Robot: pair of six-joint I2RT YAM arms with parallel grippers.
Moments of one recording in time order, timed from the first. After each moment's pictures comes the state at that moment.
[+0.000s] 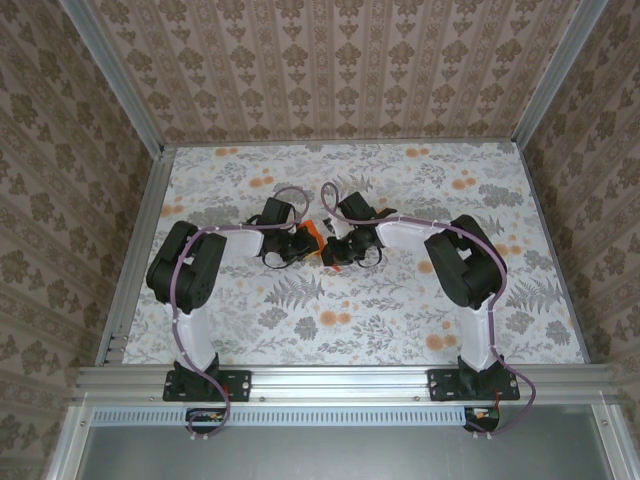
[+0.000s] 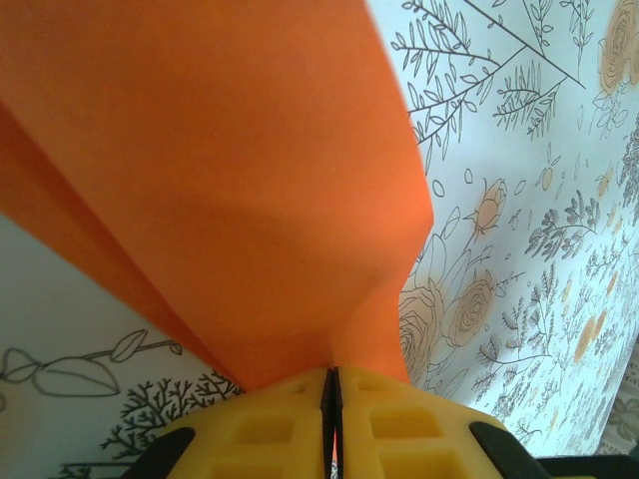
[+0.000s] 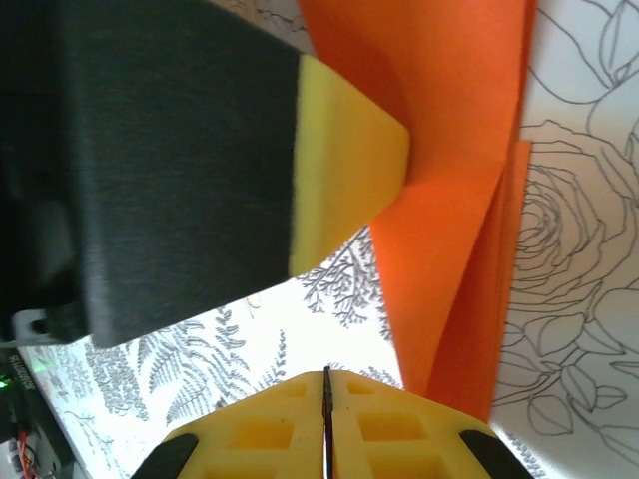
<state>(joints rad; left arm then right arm) -0.49 1.91 0.99 -0.06 0.51 -0.83 0.57 2.02 1.28 -0.39 -0.54 0.37</state>
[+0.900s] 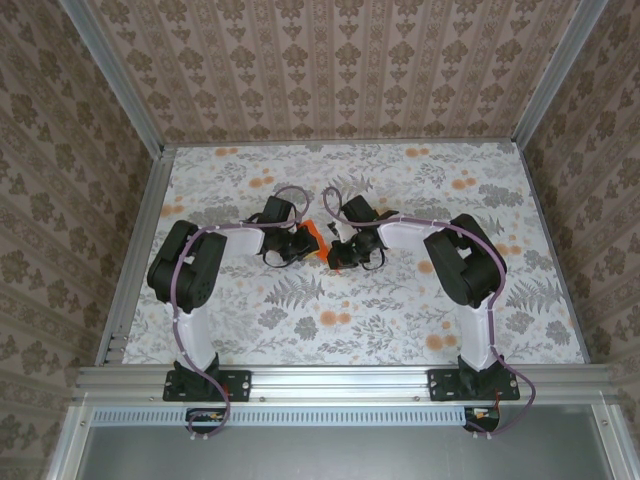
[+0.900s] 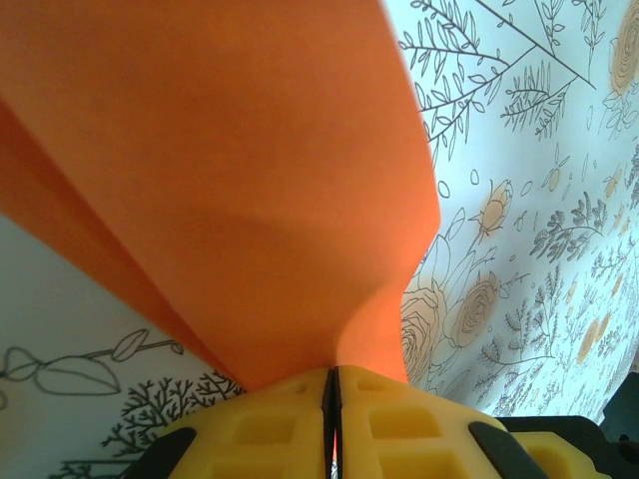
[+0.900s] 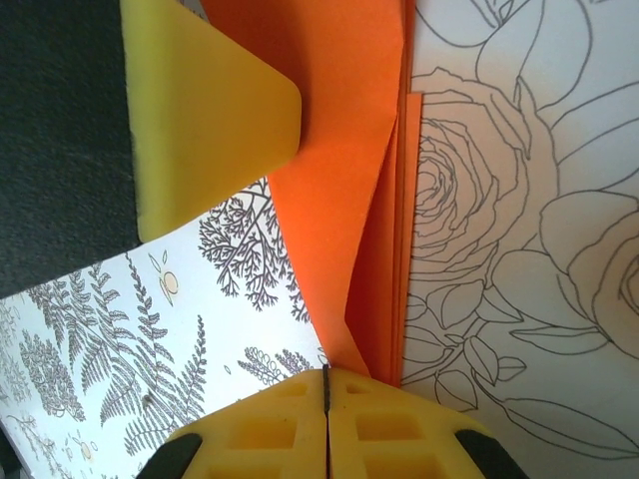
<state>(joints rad) -0.49 1.91 1.01 -0.10 0.50 -0.83 0.55 2.02 1.25 -0.40 -0.50 0.34</state>
